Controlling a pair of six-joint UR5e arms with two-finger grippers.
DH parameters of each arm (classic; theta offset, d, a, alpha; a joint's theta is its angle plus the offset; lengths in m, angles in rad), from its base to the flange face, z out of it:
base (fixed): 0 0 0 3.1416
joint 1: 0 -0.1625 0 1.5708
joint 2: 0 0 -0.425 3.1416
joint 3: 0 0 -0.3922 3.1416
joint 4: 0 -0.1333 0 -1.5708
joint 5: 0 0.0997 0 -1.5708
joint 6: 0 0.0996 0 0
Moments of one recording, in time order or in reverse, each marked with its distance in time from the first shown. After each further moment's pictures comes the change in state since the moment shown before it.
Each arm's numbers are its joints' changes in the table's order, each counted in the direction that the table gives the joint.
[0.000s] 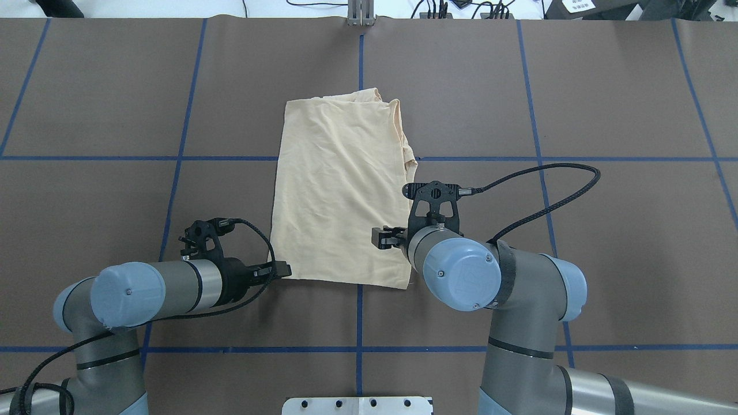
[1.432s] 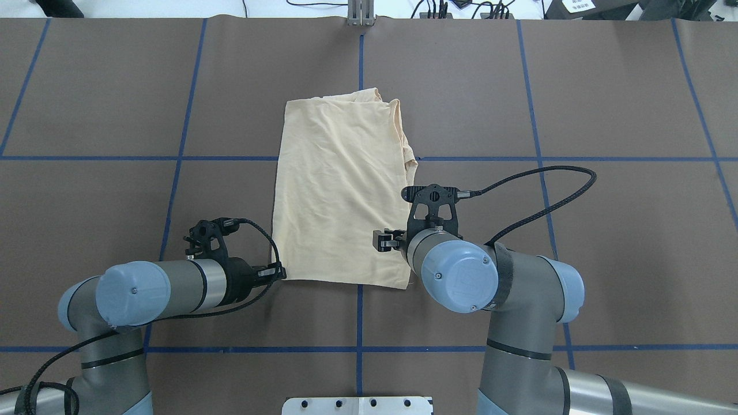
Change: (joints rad) left arm 0.000 0.014 0.001 -0.009 -0.006 0.006; right arm 0.005 -0.001 -0.010 0.000 0.001 0.000
